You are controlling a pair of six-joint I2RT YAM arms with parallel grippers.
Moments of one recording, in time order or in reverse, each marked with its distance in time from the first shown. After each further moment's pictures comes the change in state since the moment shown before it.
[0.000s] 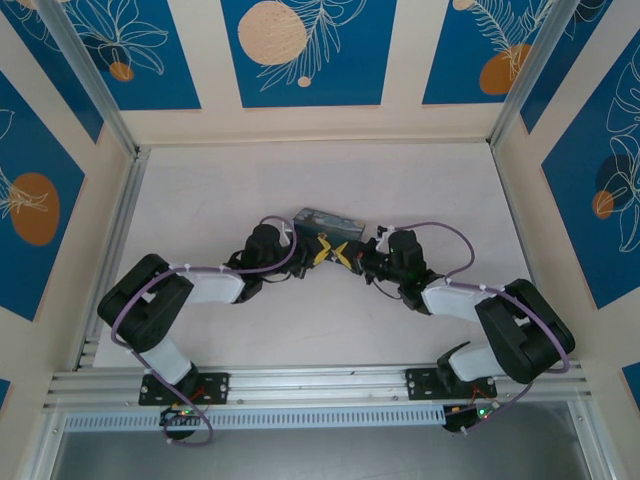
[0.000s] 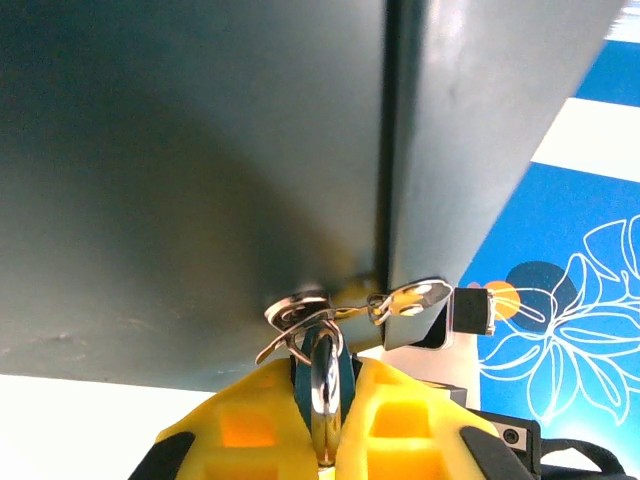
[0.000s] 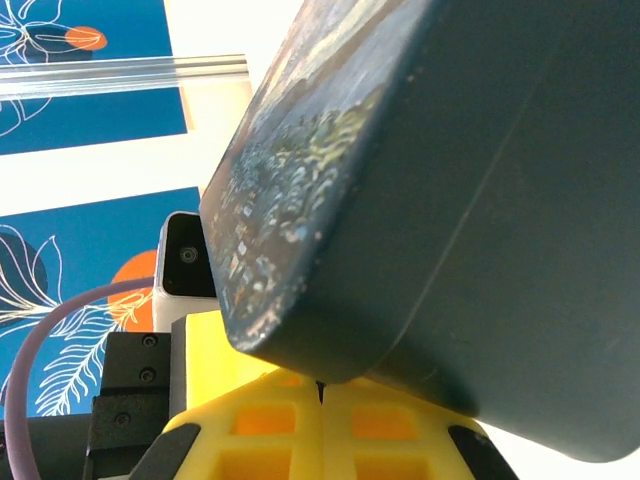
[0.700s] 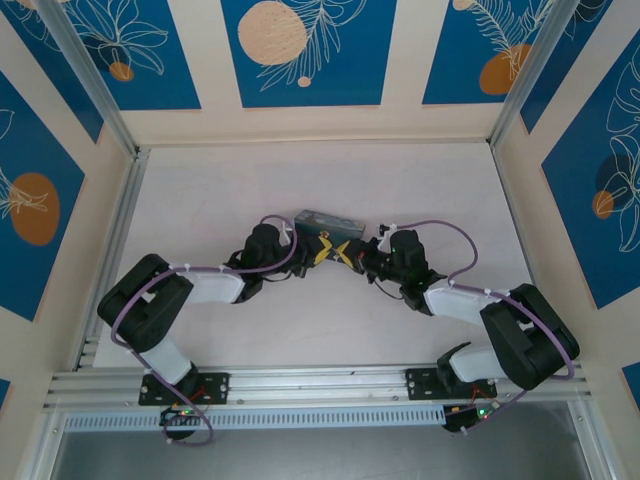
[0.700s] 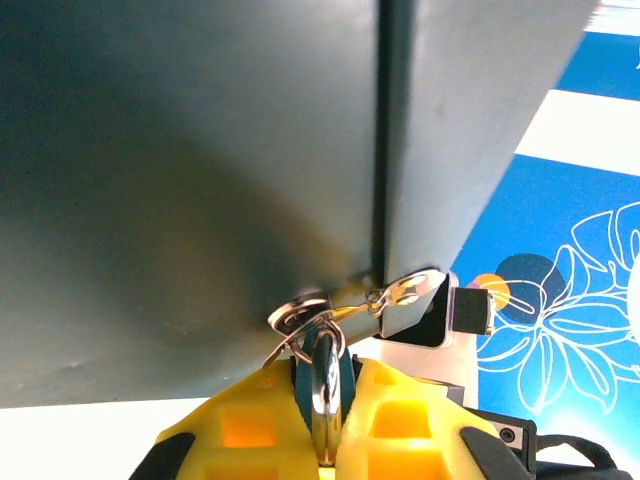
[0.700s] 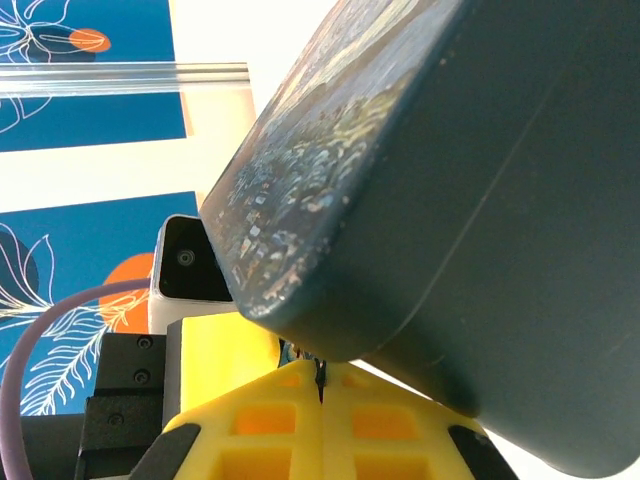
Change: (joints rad) left arm 0.001 0.000 0.002 0.022 0.013 0.000; right arm -0.021 -0.043 0.000 -0.048 0.014 -0.063
